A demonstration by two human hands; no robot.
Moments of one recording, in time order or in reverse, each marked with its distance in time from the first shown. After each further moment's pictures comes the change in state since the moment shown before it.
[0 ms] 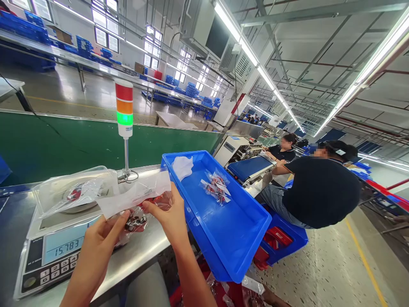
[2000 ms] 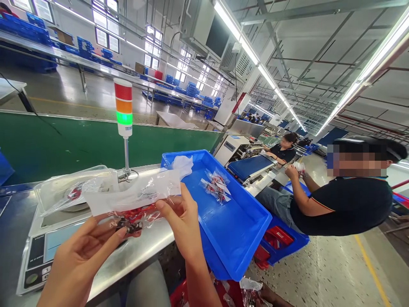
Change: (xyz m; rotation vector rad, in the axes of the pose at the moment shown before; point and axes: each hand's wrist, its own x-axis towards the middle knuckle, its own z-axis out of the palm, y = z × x) left_hand -0.043 0.033 0.010 -0.056 0.113 0.005; right_hand -0.025 -0.026 -0.018 0.025 -0.025 -0.124
